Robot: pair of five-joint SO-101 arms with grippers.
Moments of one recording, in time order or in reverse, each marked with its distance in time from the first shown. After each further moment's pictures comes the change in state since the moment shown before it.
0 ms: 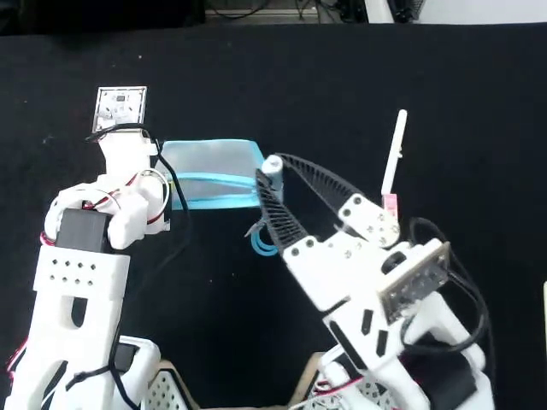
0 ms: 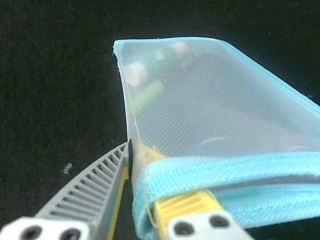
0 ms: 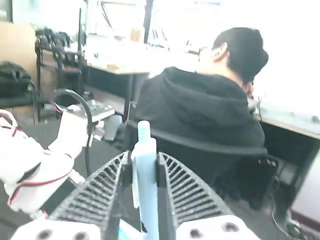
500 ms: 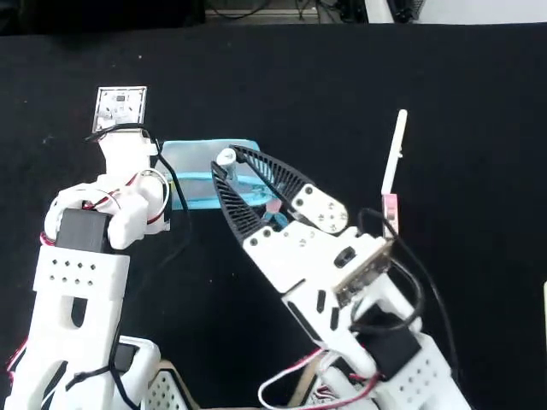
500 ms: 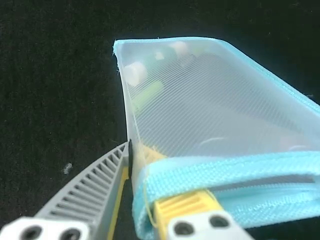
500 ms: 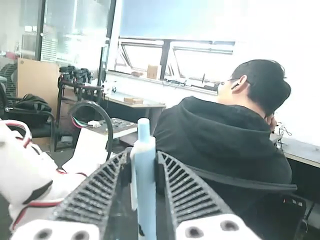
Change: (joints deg) left arm 0.0 0.0 0.0 0.0 0.0; right arm -5.1 0.8 18.4 -26.6 0.0
